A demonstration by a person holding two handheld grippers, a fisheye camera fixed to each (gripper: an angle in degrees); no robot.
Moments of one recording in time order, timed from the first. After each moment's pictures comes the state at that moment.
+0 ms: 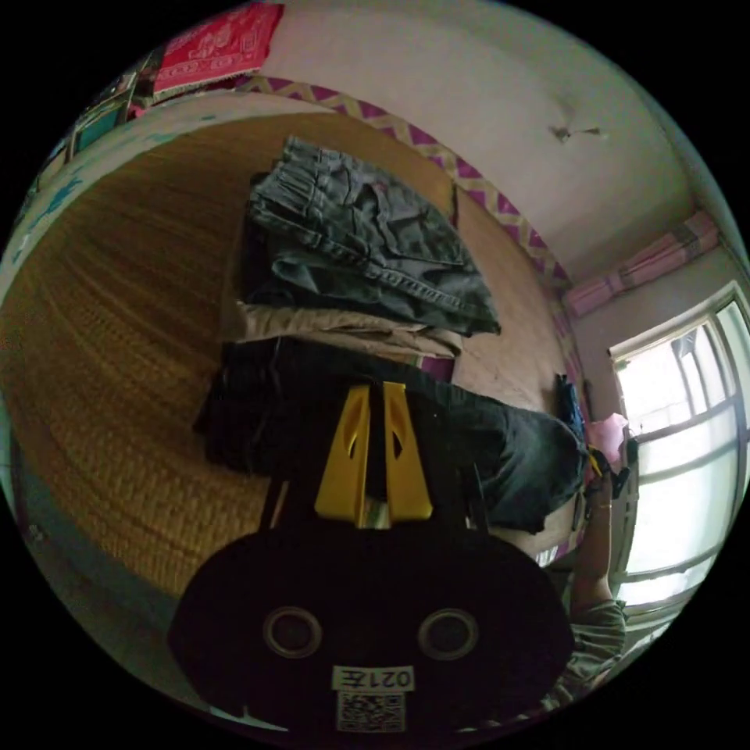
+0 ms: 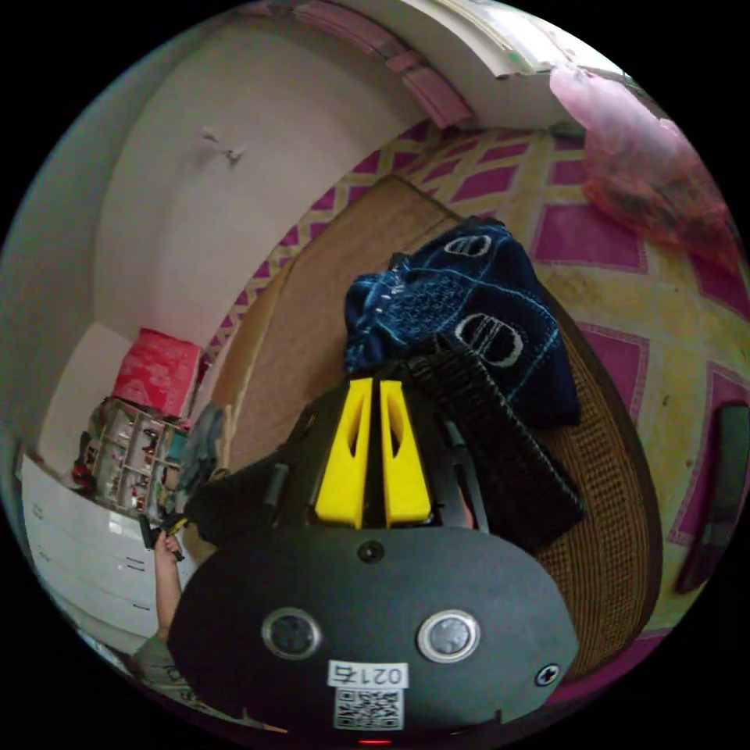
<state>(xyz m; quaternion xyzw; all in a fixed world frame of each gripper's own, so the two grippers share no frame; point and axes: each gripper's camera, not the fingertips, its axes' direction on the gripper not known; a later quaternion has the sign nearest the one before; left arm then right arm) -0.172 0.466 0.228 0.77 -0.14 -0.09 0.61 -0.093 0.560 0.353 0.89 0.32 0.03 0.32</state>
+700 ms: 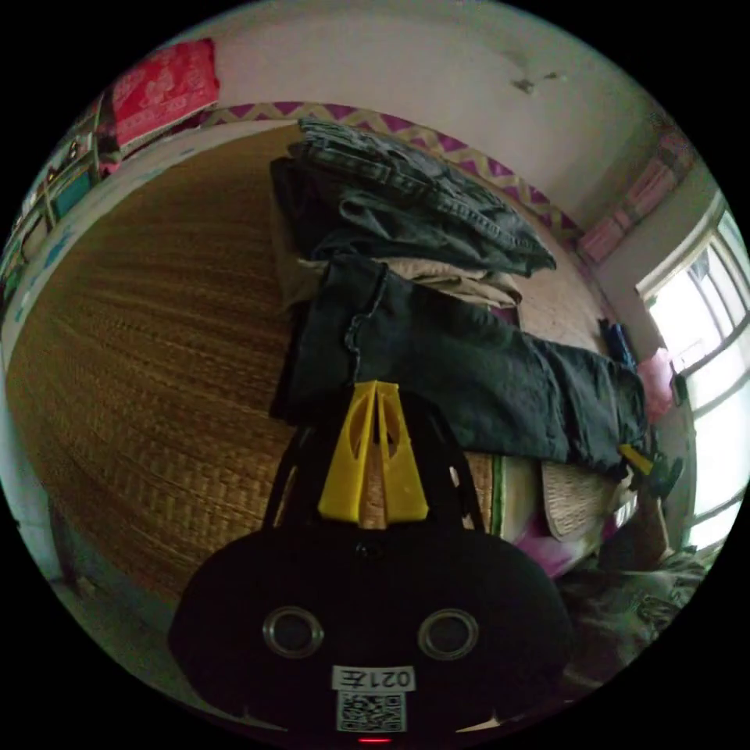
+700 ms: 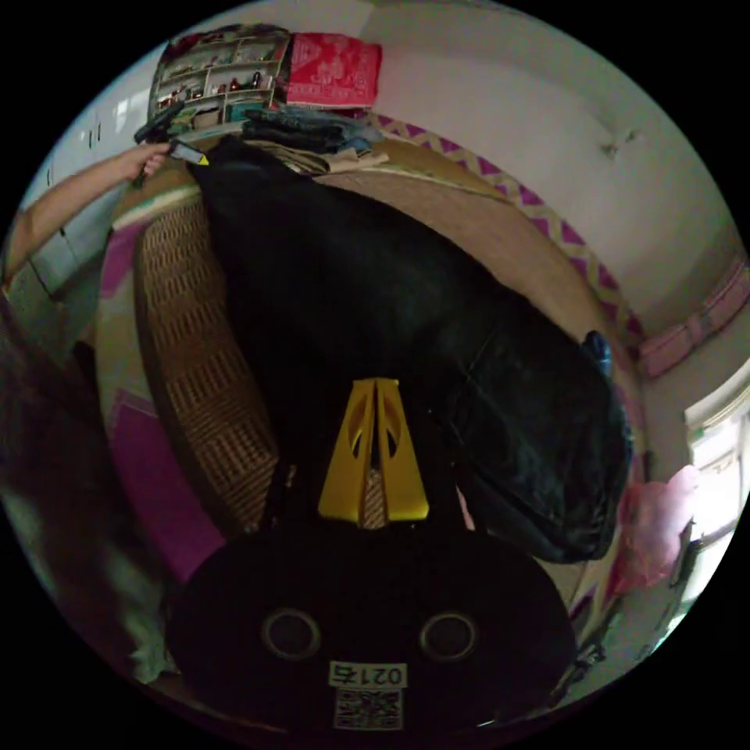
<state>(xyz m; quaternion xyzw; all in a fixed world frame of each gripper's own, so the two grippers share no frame) -0.245 0.437 0.242 0.77 -0.24 -0.09 0.58 0.029 -0.006 0.515 0.48 0.82 0.03 0.31</state>
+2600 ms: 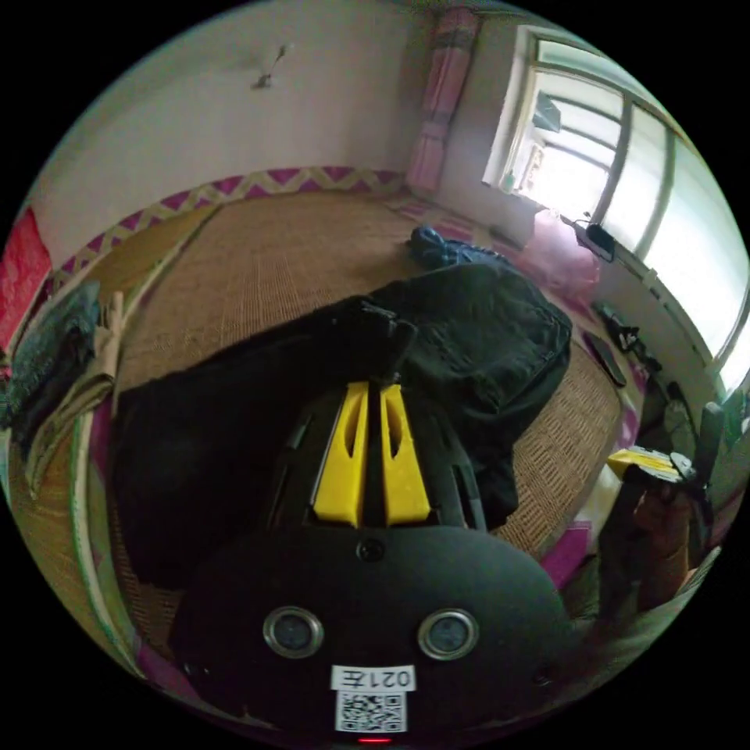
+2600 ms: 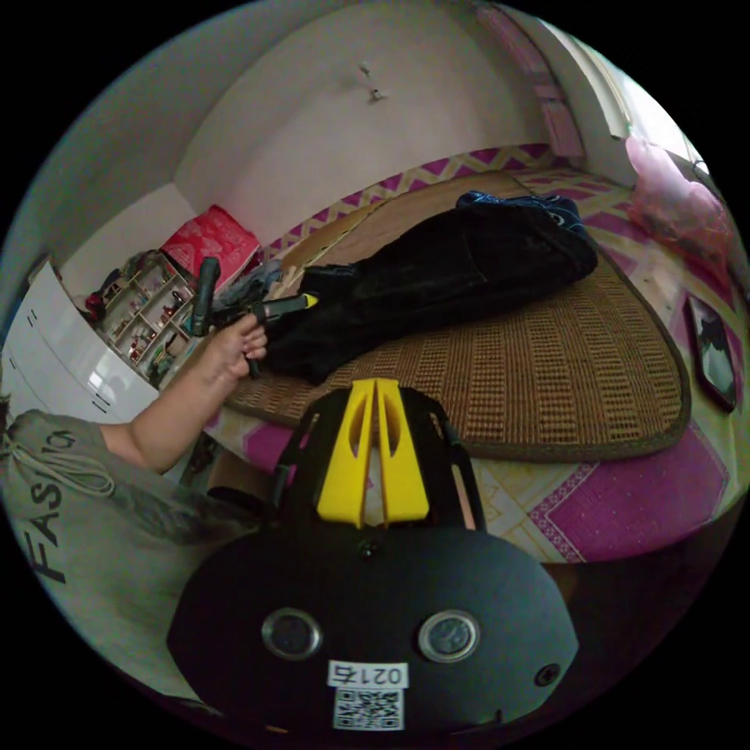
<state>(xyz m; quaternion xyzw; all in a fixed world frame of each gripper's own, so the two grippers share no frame) 0.046 -0.163 0.470 0.70 -0.43 0.16 0.55 0.193 0.432 0.617 0.79 0.50 -0.05 0.35</state>
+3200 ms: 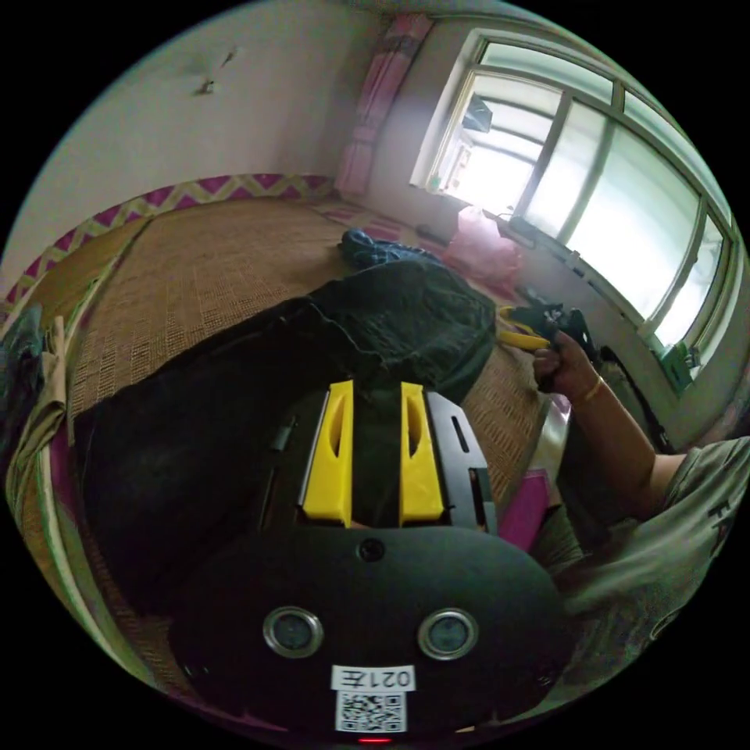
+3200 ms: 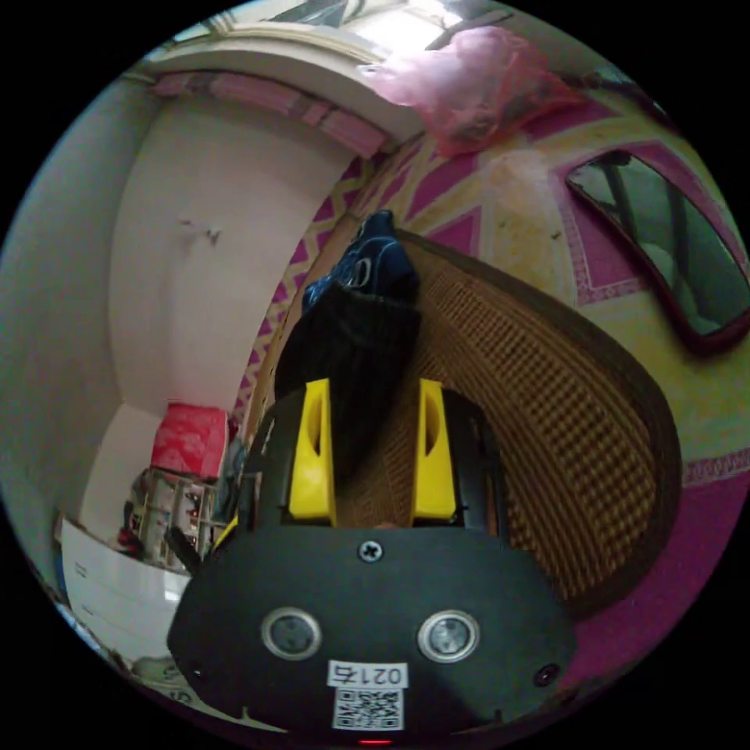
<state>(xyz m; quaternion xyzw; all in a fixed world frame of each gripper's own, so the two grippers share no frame) -0.003 -0.185 0.489 0.66 -0.38 0.27 0.59 0.239 0.666 0.477 0.95 0.20 -0.02 0.25</state>
